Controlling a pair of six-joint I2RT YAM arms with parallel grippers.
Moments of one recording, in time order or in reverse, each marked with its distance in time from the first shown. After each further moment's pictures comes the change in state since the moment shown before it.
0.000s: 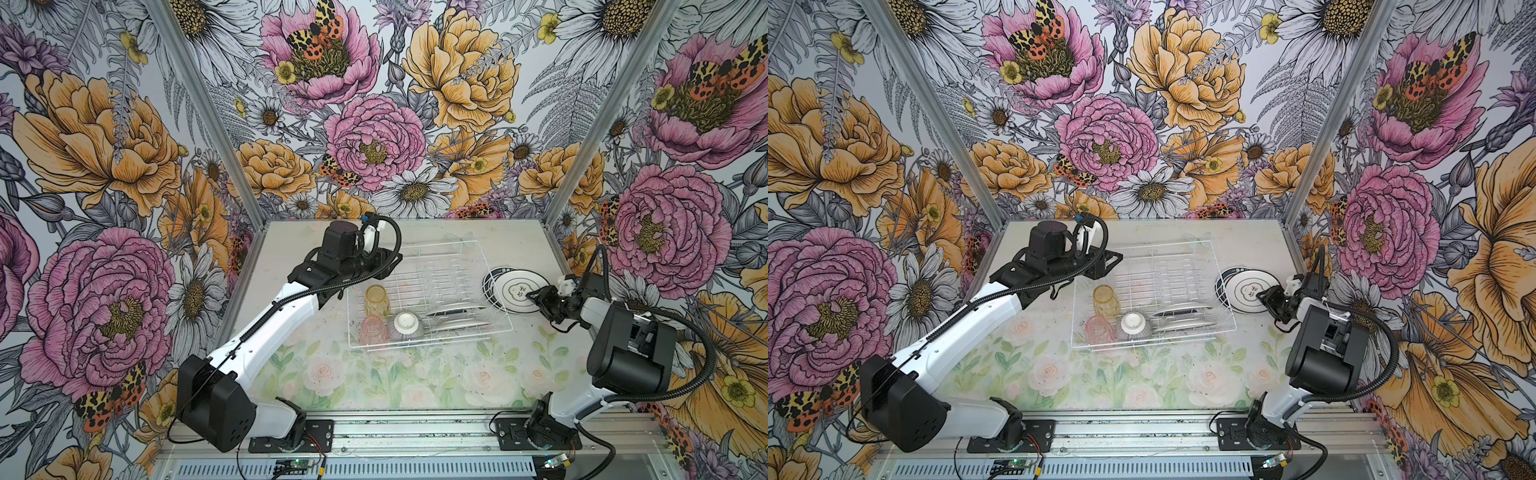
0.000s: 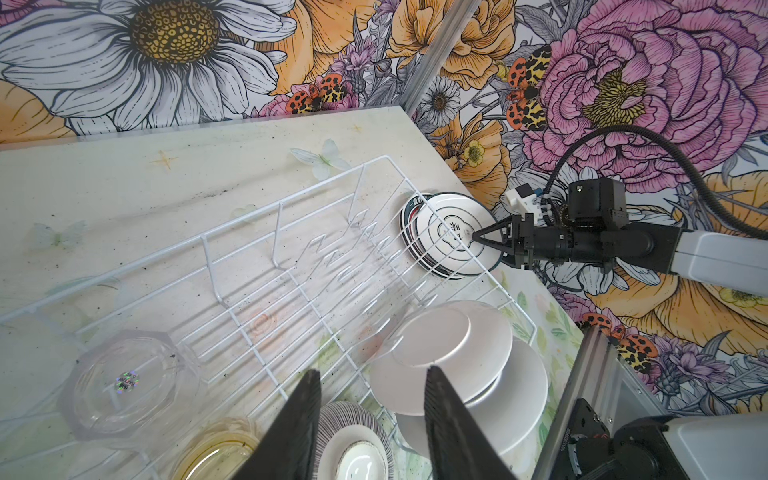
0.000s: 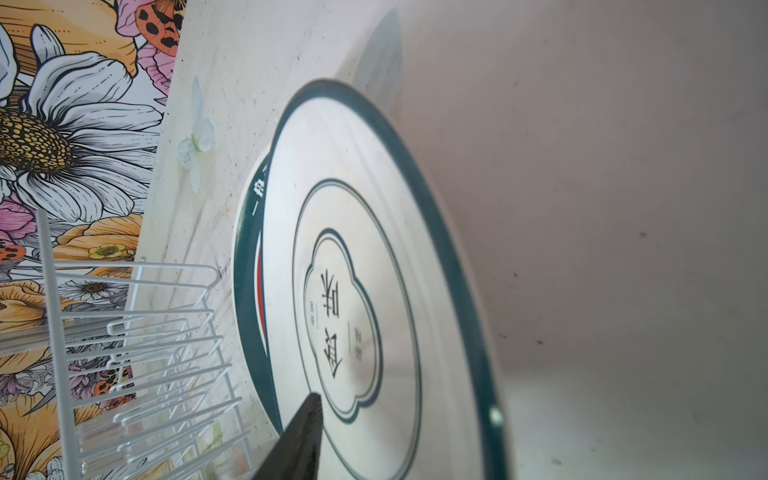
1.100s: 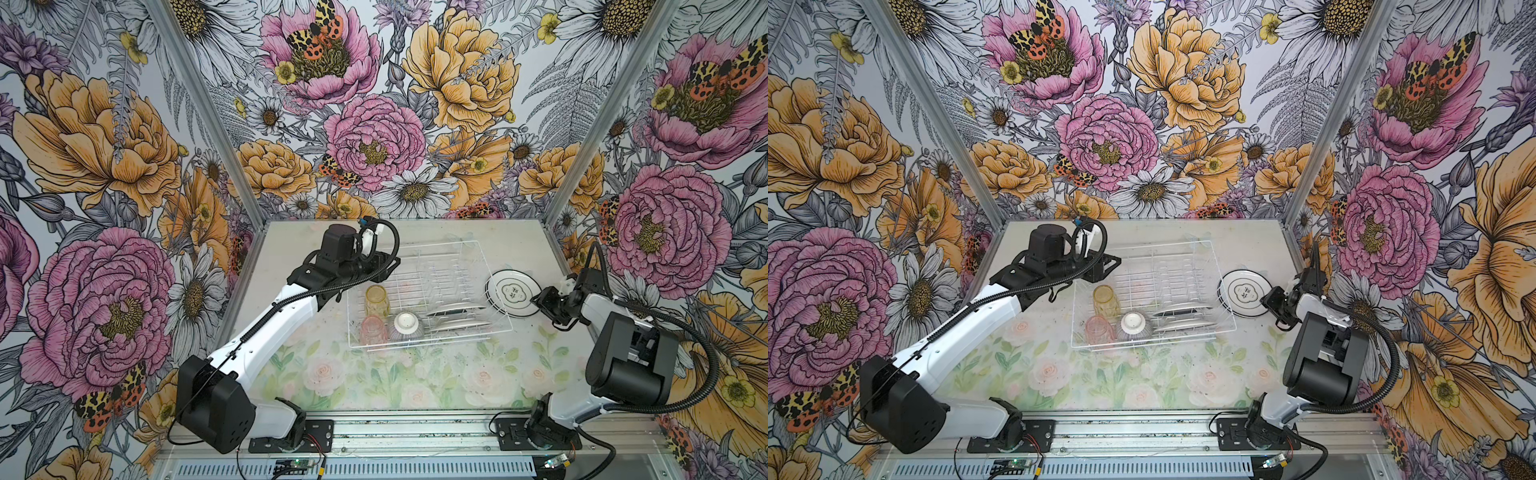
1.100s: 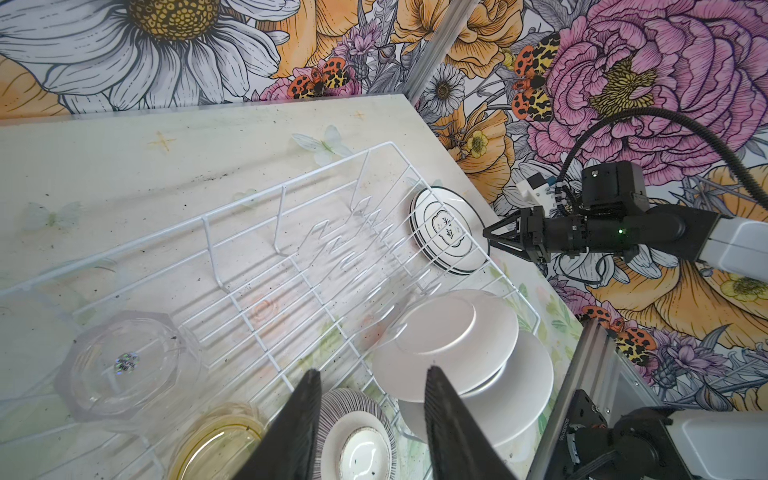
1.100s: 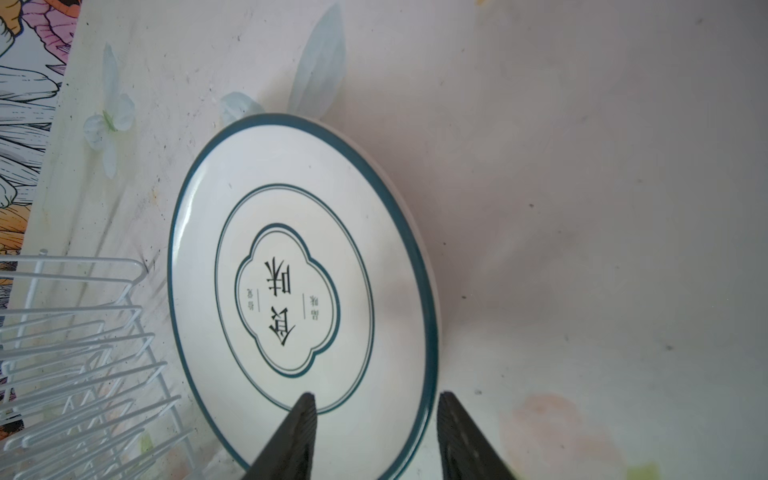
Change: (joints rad) left arm 0.021 -0.011 -0.041 0.002 0.022 0.000; right arm 0.045 -0.062 0.044 -0.169 0.190 -0.071
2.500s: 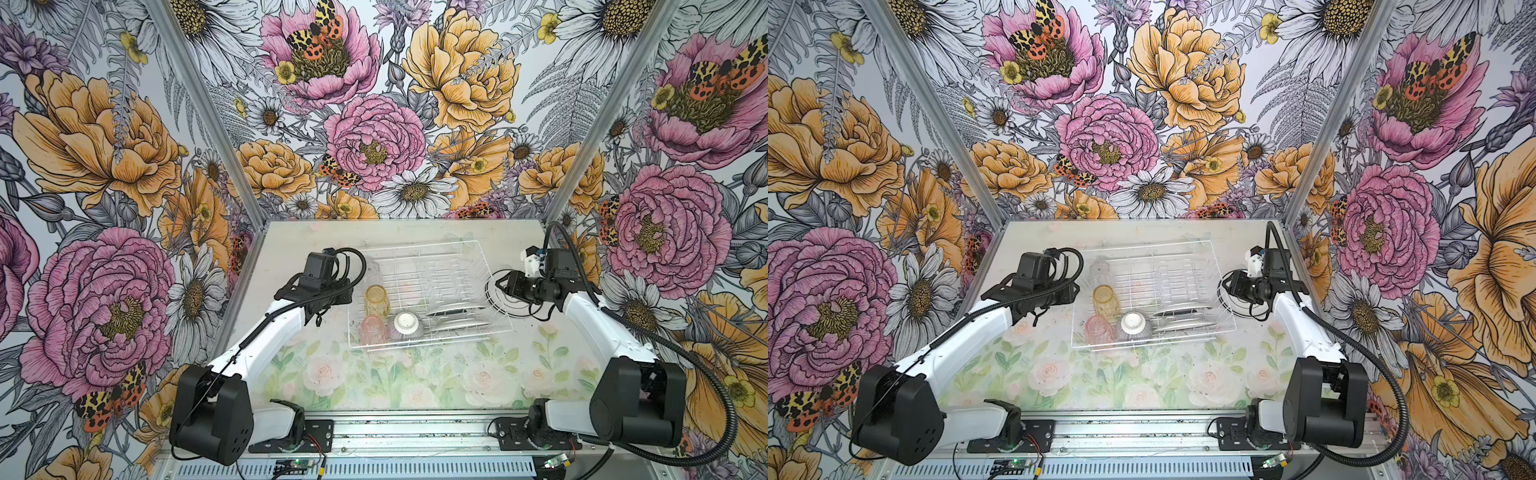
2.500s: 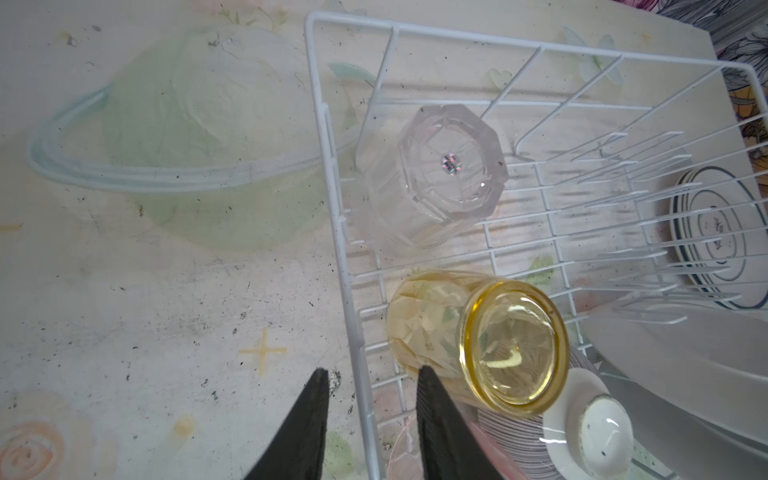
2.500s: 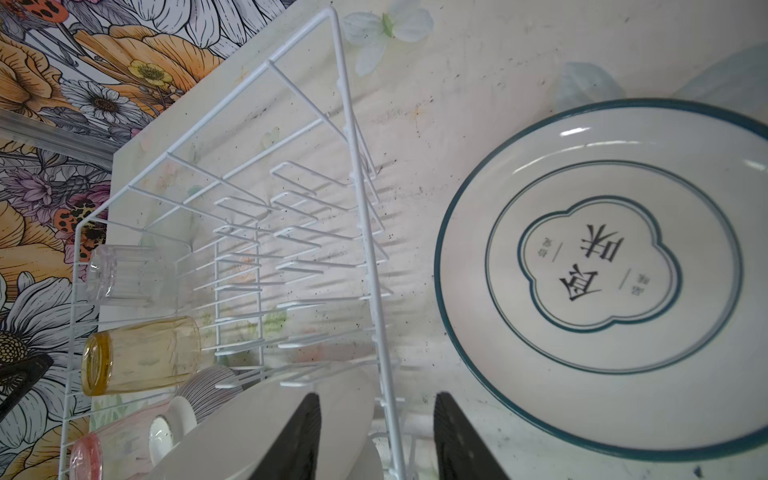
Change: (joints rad) left arm 0.175 -0.051 -0.276 -0.132 -0.307 -0.064; right arm 0.339 -0.219 0.080 -0.129 -0.065 -0.055
